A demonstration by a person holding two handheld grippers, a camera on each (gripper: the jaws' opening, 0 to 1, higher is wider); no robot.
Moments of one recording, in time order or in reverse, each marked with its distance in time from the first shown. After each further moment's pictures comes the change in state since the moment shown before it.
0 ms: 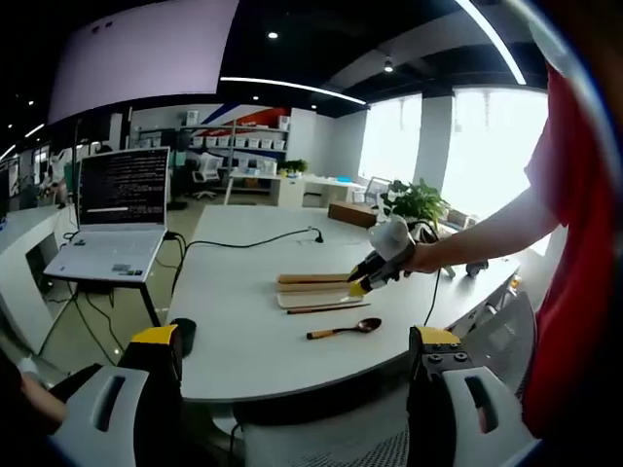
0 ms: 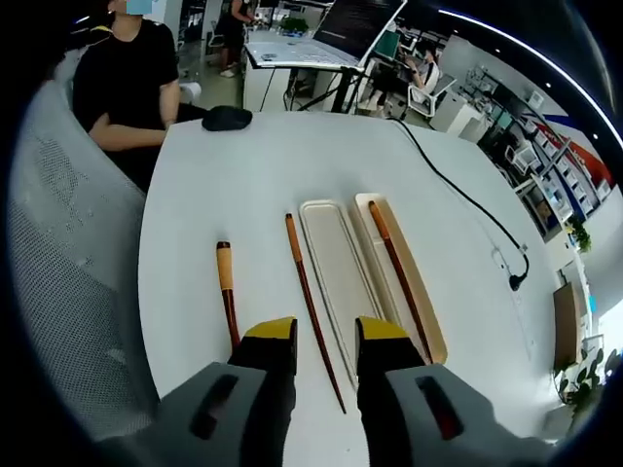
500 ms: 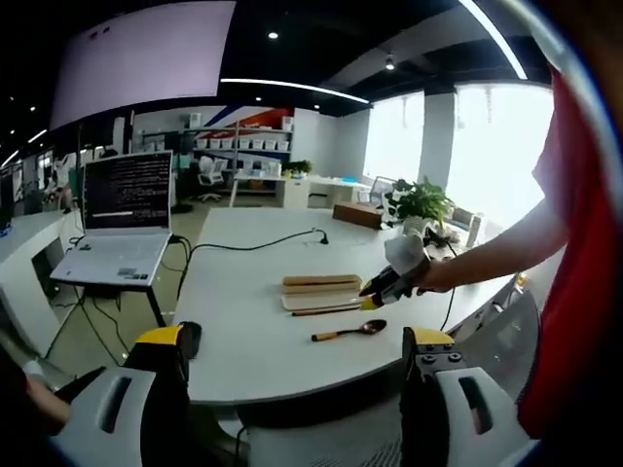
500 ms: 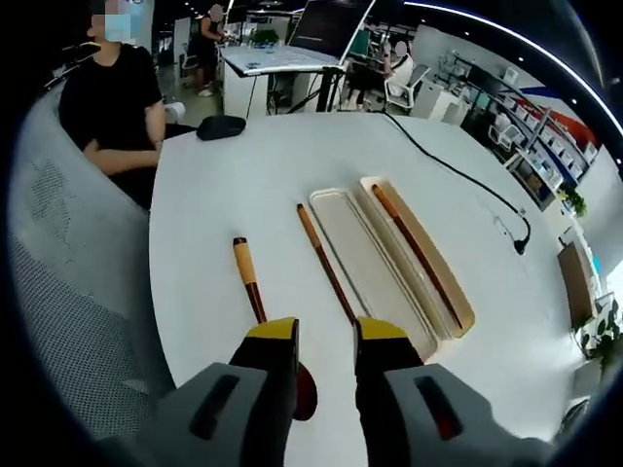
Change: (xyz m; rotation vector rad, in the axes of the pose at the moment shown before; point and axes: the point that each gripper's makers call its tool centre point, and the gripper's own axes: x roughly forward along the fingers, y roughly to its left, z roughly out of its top) left arm -0.008 0.002 0.016 0.021 -0.079 0.060; right arm -0.003 0.030 -0.015 0.132 -0.038 -0.030
